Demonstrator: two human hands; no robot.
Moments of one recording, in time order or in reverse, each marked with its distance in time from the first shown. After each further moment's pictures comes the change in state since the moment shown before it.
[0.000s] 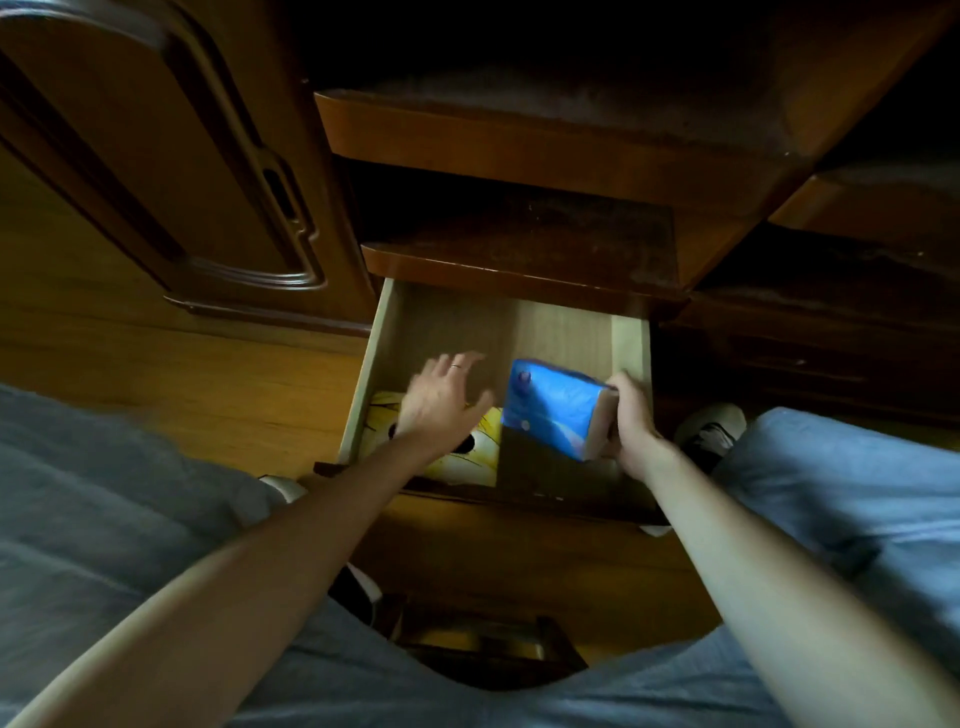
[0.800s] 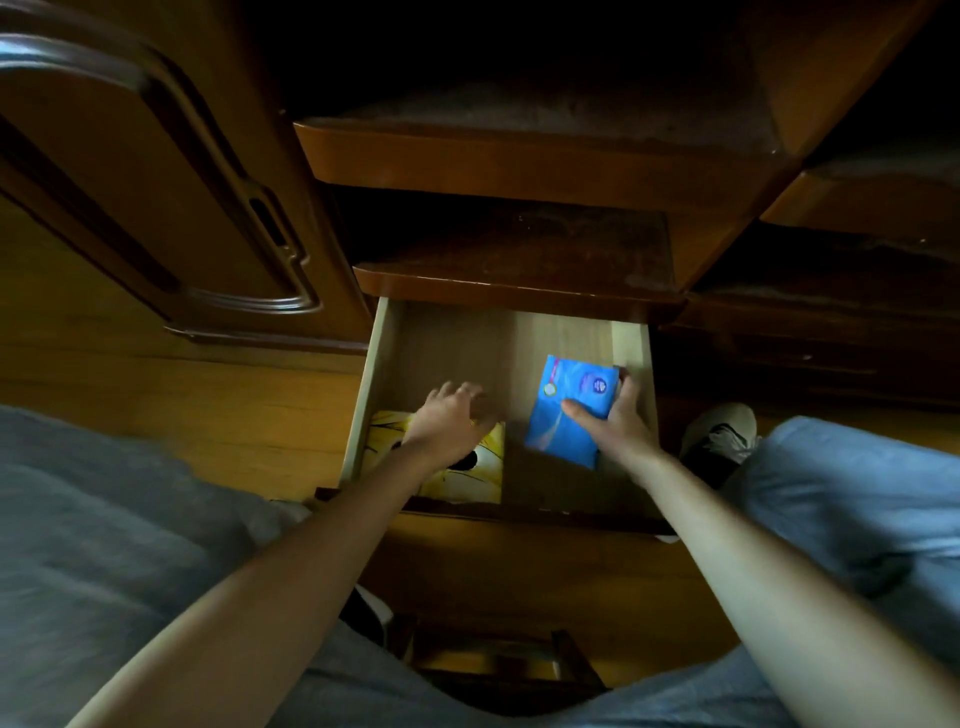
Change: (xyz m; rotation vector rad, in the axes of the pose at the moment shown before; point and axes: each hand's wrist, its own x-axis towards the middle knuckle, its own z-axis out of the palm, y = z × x) left_hand 0.016 -0.002 0.005 0.082 -0.259 -0.061; right_hand 0.014 0.009 0.001 -0.403 -0.025 -0.389
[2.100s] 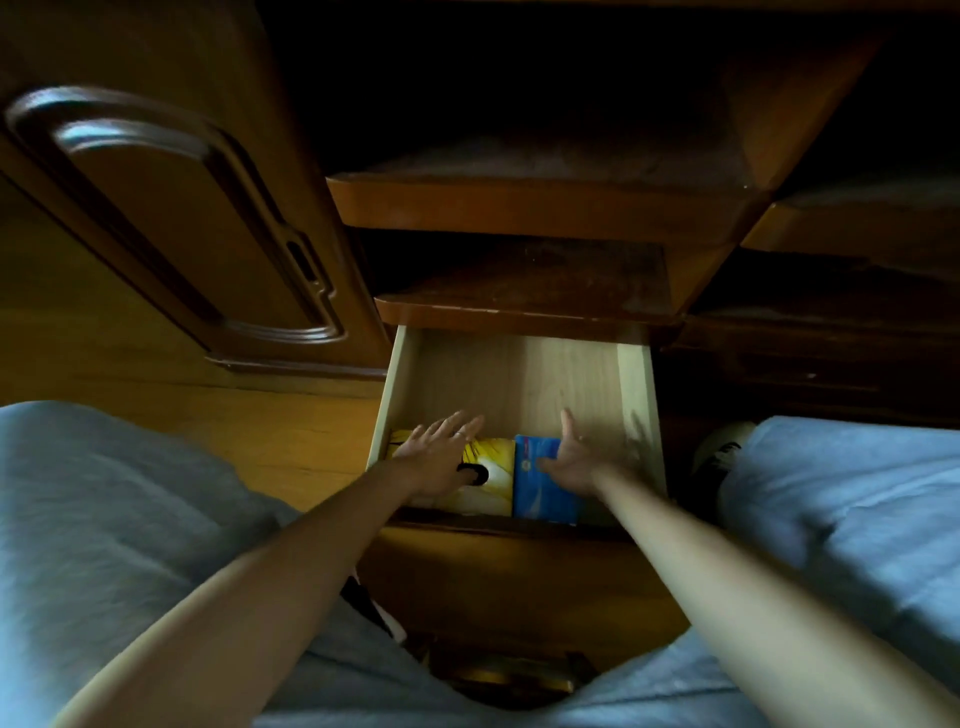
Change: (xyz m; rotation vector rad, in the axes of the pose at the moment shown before) left_hand -0.033 -0.016 -0.032 0.359 -0.291 0.128; right_hand -0.016 -0.020 0.044 -0.536 -0.280 0.104
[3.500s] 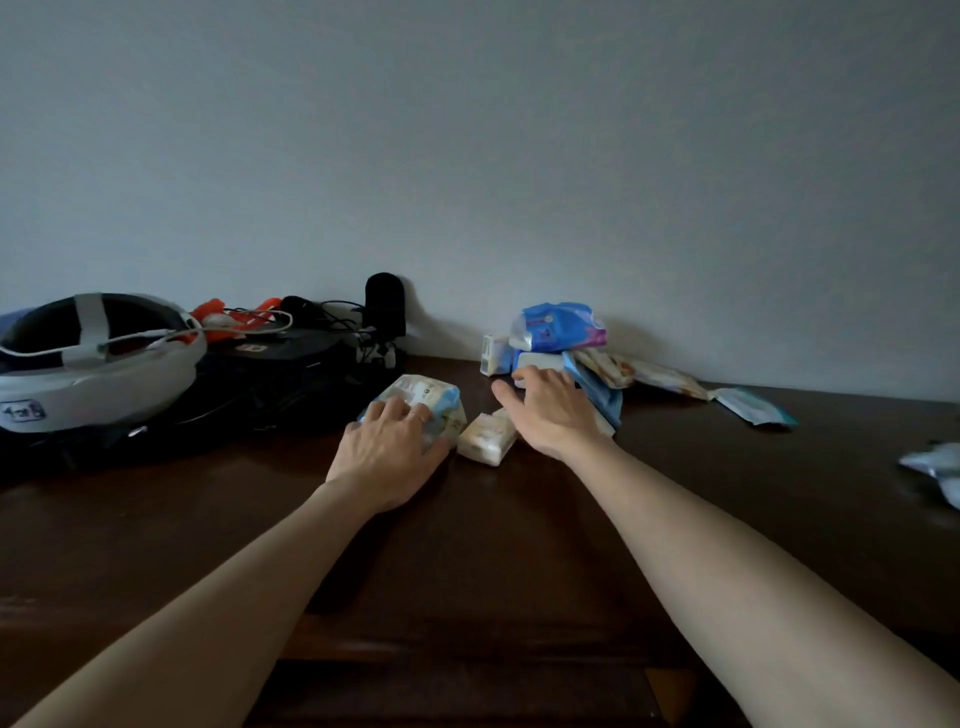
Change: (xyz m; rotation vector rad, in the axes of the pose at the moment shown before) left_hand 0.080 0.069 -0.517 0.110 1.037 -0.018; right_hand -0.038 -0.350 -0.475 -0.368 1.025 -0.477
